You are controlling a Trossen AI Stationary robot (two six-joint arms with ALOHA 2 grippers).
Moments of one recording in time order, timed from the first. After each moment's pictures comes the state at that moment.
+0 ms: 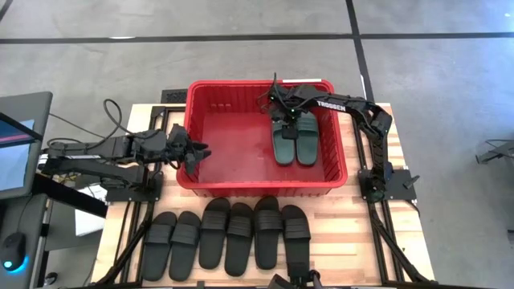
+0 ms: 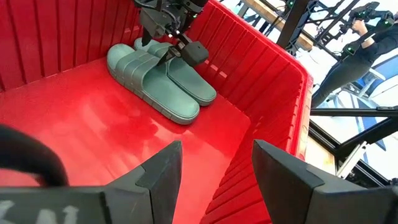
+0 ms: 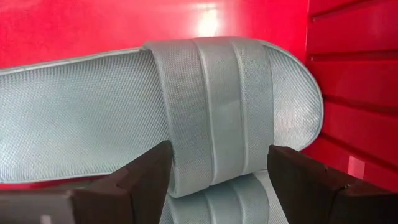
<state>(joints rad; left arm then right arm) 0.03 0.74 0.78 -0.41 -0.24 -0.63 -0.57 2.01 1.63 -0.99 0.07 -0.58</state>
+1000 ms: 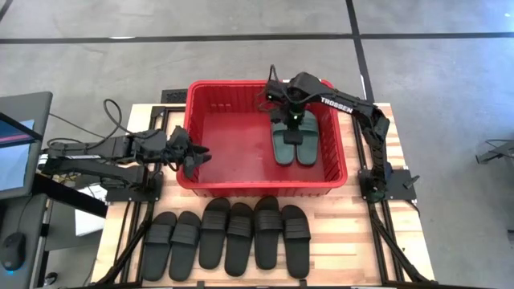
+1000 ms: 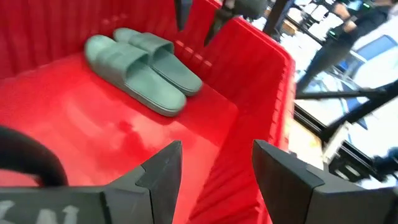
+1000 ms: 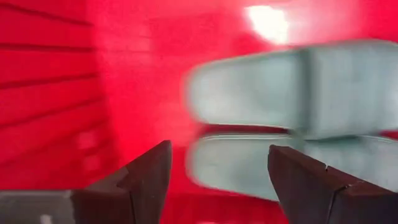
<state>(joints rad) 0.03 0.74 0.78 -0.41 -0.15 -0.59 -0.44 2.01 2.03 -1.58 -0.24 -0.42</state>
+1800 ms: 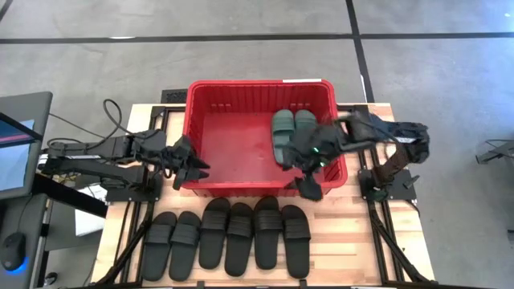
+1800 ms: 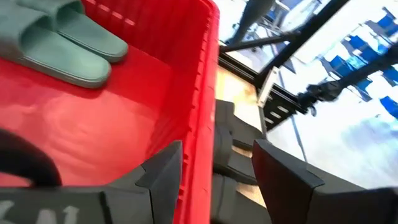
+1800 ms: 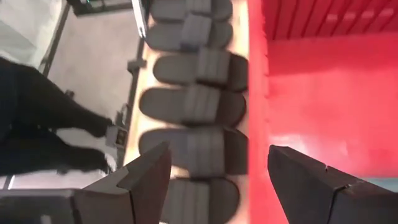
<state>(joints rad) 0.03 0.74 0.78 -0.40 0.19 -0.52 0.18 1.66 2.08 -1.29 -0.13 0.17</state>
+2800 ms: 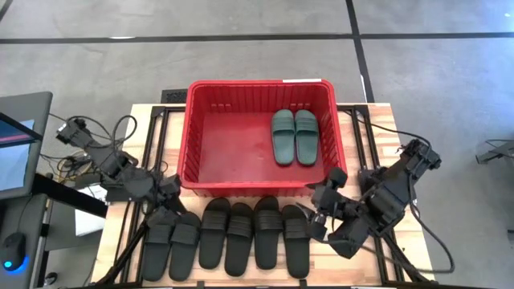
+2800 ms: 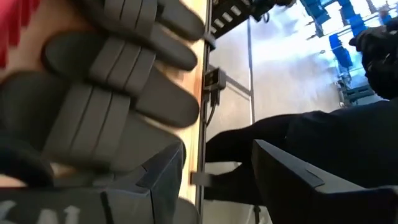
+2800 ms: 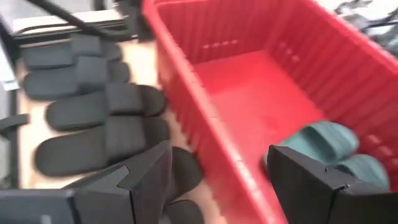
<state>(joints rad) -0.60 0.74 0.78 -0.56 0.01 -0.98 0.74 1.64 1.83 -1.38 0.88 0.89</state>
